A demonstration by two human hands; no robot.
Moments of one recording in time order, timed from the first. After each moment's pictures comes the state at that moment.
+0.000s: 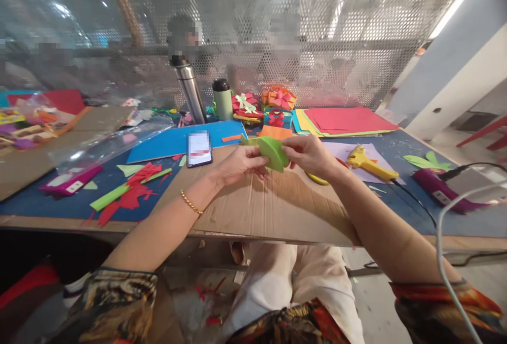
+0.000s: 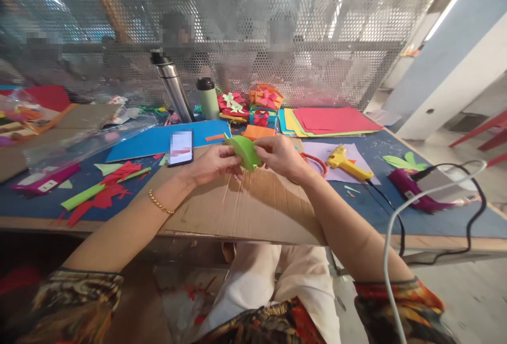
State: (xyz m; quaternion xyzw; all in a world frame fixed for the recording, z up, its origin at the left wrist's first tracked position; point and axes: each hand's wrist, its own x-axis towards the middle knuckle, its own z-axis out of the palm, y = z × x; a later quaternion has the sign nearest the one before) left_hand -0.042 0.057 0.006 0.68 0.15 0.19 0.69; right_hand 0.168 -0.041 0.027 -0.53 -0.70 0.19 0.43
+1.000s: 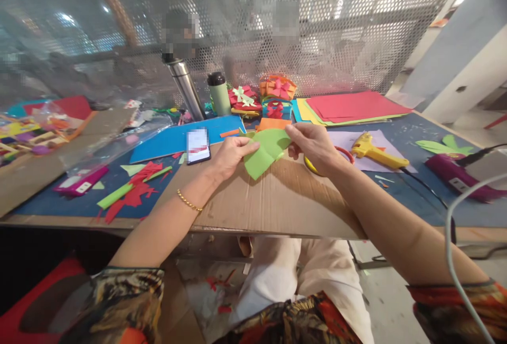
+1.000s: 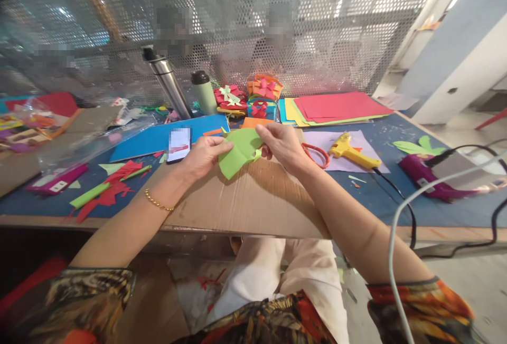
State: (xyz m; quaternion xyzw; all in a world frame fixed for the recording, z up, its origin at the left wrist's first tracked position) left_hand -0.043 0.062 0.005 0.65 0.27 0.31 0.63; right_hand 0.169 -0.042 0.017 -0.50 -0.57 0.31 0.57
